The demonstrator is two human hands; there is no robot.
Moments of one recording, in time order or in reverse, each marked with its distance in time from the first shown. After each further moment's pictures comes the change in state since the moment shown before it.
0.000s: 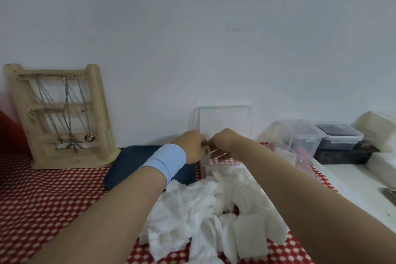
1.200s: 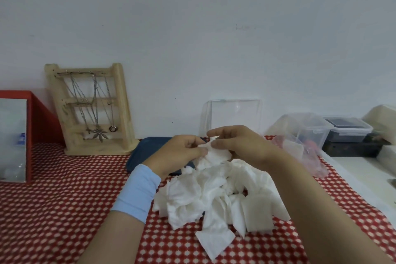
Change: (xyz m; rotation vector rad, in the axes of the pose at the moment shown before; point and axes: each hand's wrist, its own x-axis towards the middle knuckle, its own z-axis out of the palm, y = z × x) left_hand -0.107 -0.023 -0.005 -0.731 0.083 -0.014; right_hand -0.106 0.027 -0.008 0.161 -0.271 -0.520
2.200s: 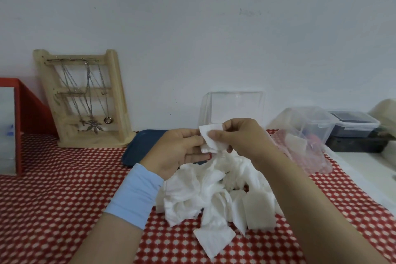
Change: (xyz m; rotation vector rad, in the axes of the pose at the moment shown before) left_hand -0.012 0.006 0.012 -0.545 -0.023 -0.075; right_hand -0.005 -0.003 0.017 0.050 0.336 0.011
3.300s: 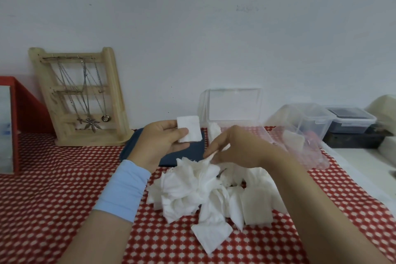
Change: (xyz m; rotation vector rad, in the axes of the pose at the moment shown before) left_hand 0.008 -0.003 -0.023 0.015 0.278 0.103; right_hand 0.004 0.013 -0.010 -0.553 -0.388 -0.192
